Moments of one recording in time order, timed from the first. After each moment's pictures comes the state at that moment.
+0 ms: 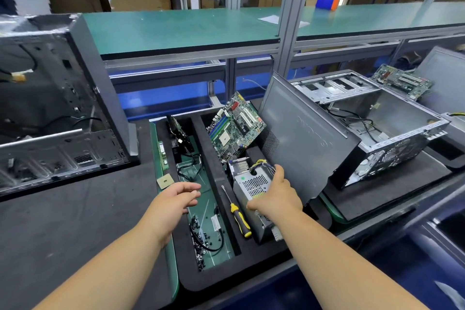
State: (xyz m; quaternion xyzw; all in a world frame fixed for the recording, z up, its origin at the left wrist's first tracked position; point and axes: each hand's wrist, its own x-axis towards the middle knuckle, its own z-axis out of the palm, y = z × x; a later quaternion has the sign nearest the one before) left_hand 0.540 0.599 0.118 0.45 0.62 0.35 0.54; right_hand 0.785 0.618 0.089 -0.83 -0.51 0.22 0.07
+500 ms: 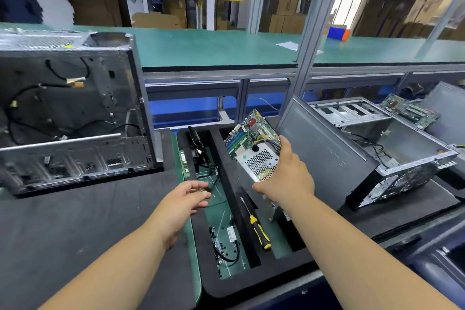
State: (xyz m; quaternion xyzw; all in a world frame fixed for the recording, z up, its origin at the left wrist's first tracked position) left_hand 0.498 0.585 0.162 0.47 0.58 0.37 0.56; right_hand 0.732 0.623 0.190 -0.78 -0.60 0.09 0.17
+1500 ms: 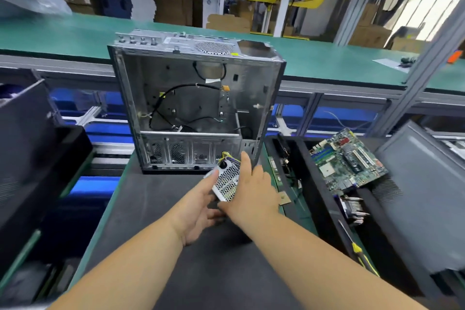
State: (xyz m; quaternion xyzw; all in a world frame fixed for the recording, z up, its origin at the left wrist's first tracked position) left_hand 0.282 0.569 0.165 0.28 0.48 0.42 0.71; right_hand 0.406 0.607 0.174 -0.65 -0.76 0.07 0.08
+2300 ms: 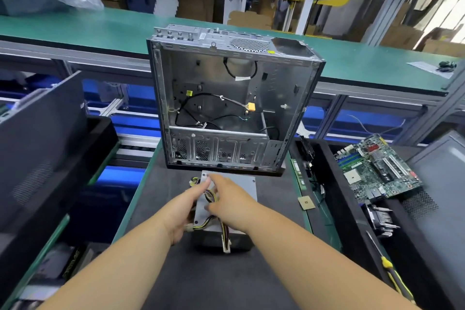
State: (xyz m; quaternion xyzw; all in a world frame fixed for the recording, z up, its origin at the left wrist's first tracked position) left_hand 0.206 0.559 0.128 0.24 0.58 0.45 0.64; right_hand 0.336 0.611 0.158 -0.46 -0.81 0.36 0.04
